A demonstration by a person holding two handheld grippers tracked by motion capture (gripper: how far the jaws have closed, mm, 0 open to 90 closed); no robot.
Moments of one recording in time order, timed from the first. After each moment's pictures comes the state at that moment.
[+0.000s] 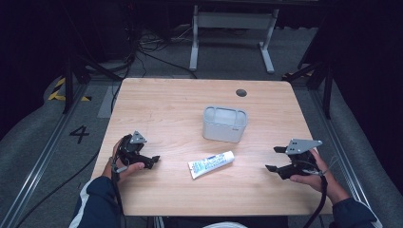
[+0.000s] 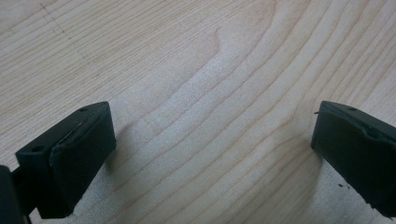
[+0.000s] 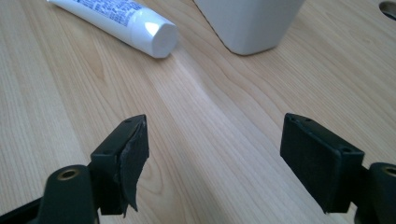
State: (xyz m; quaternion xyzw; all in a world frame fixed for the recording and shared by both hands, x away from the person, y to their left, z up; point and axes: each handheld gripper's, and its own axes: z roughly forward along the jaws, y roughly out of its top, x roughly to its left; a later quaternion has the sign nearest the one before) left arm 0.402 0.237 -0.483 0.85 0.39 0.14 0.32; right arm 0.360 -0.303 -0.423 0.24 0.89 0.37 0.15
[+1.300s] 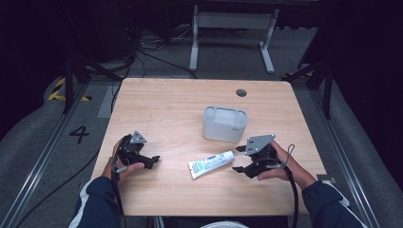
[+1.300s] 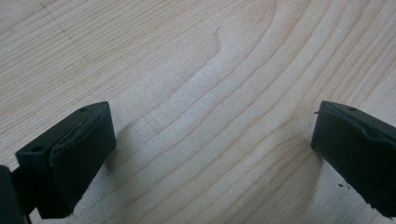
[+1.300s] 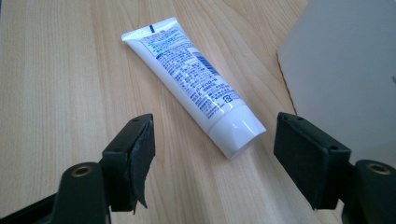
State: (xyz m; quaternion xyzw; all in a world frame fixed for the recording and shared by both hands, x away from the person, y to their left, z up) left arm 0.402 0.237 -0.483 0.85 0.39 0.14 0.32; right arm 0.374 -0.194 -0.411 0.10 0.93 0.35 0.11
